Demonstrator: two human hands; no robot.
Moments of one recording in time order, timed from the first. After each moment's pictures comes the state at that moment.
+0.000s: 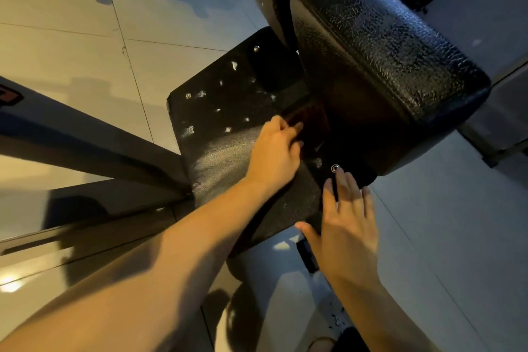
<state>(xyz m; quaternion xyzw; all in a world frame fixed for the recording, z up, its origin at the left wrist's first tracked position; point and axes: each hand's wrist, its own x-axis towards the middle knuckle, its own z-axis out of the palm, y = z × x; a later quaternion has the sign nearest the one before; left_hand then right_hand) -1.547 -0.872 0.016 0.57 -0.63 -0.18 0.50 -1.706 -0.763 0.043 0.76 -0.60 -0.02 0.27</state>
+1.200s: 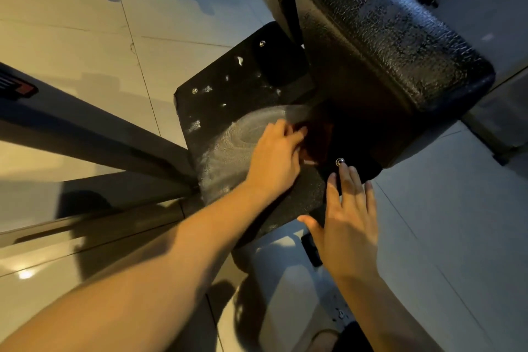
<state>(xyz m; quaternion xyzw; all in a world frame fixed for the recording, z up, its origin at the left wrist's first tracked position) -1.546 -0.857 0.005 0.56 -0.68 -0.14 0.46 -1.710 -0.764 0.032 0.76 -0.58 0.02 0.29</state>
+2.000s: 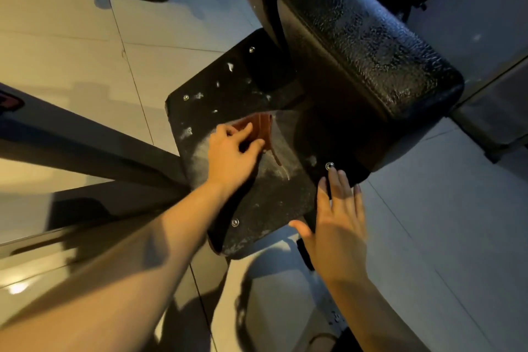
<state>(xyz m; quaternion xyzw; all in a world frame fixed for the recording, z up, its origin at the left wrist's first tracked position) -1.498 -0.872 -0.025 0.65 -0.52 -0.23 0.51 -1.710 -0.765 0.027 0.76 -0.60 0.04 0.24</state>
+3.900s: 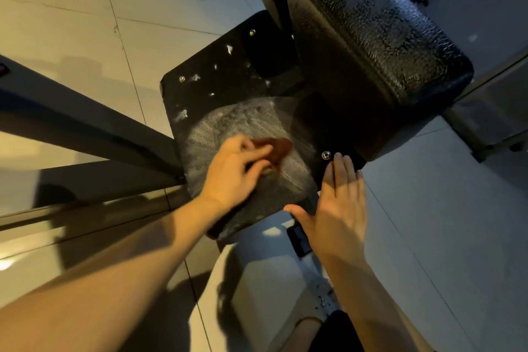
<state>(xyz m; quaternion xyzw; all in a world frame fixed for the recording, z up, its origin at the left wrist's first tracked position) -1.513 -0.816 -0.028 0.55 -0.64 -0.18 0.51 -1.727 -0.776 0.026 0.77 -0.57 0.07 0.29</state>
